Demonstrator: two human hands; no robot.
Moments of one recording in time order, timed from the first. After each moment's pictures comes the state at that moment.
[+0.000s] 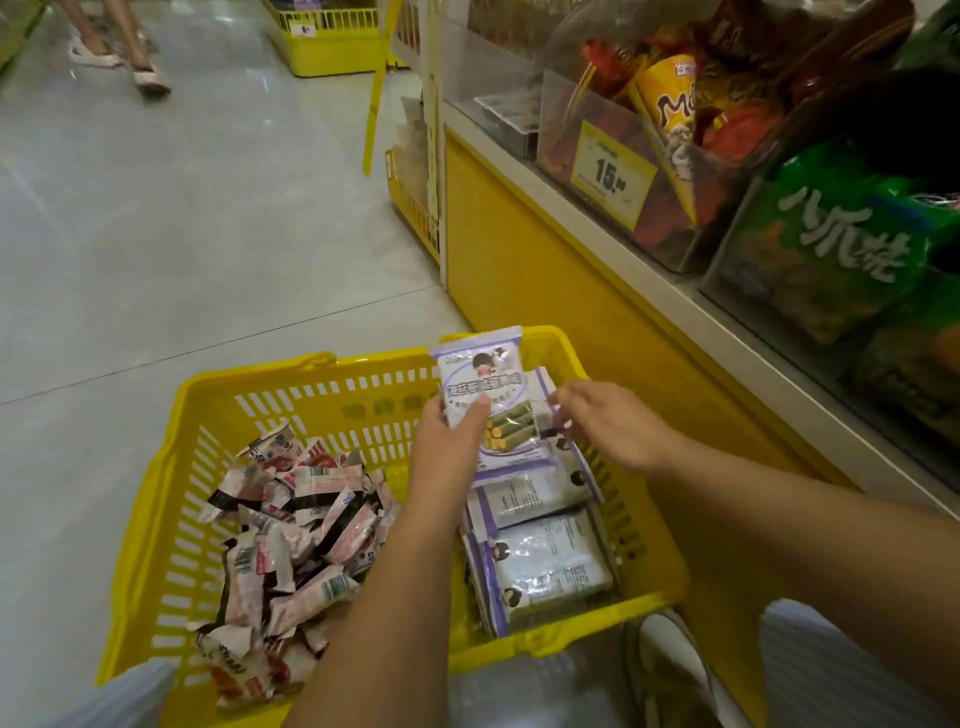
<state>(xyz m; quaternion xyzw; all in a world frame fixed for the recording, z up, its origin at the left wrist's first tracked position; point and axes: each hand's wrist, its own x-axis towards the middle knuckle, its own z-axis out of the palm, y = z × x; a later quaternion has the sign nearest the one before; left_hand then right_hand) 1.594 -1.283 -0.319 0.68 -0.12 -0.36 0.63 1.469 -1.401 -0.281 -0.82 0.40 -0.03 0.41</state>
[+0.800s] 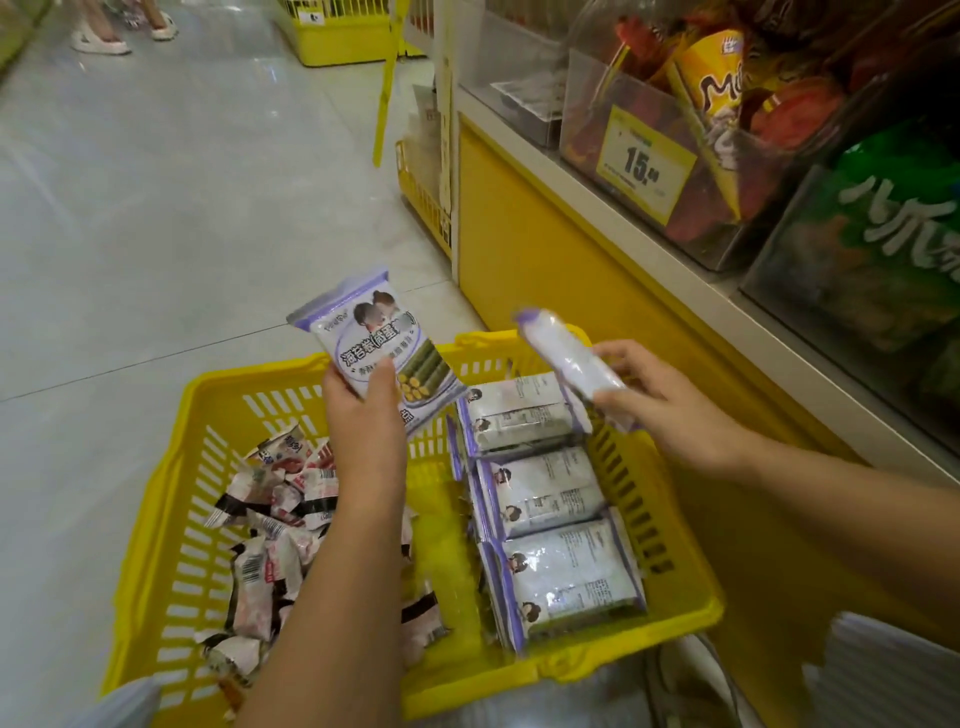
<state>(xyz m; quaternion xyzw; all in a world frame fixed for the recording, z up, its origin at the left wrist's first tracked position) 1.650 -1.261 -0.302 0.68 -0.08 -0.15 0.72 1.459 -1.403 -0.250 -0.78 0.33 -0.12 0.51</state>
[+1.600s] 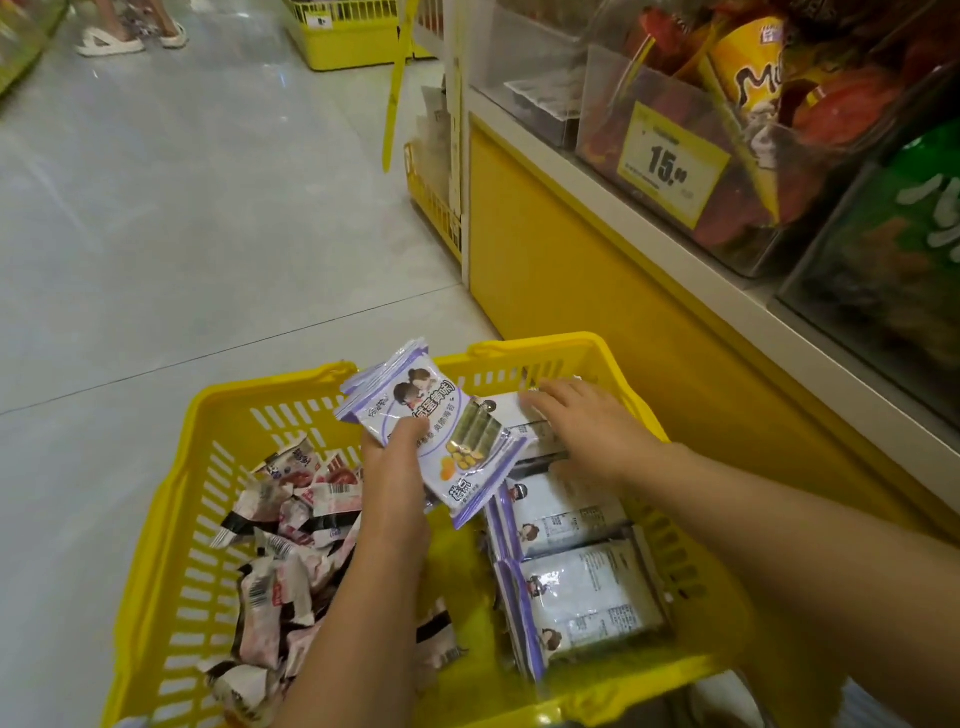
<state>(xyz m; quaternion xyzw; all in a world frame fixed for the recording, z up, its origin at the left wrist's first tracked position) 1.647 -1.254 -0.343 0.62 0.02 -0.36 0.69 1.521 -1.420 -0.331 -0.97 0.23 0.11 0.04</state>
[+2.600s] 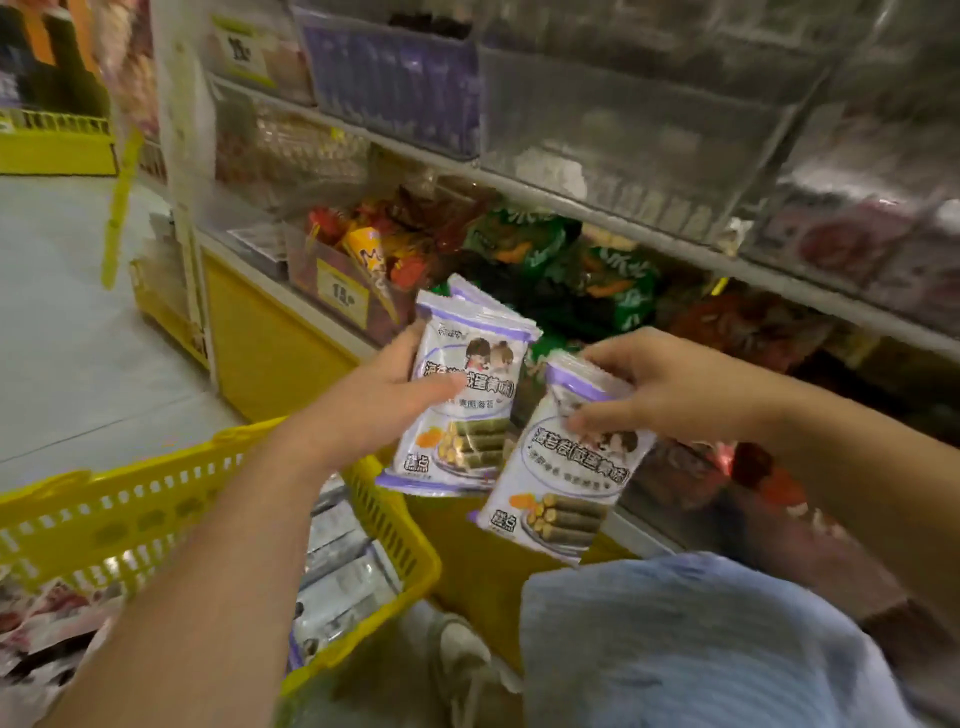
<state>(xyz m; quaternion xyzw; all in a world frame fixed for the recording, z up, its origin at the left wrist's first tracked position) 1.506 -1.276 -0.112 0.46 -0.61 -0.43 0.47 1.270 -1.296 -0.010 -0.87 0.45 -0.03 0.21</state>
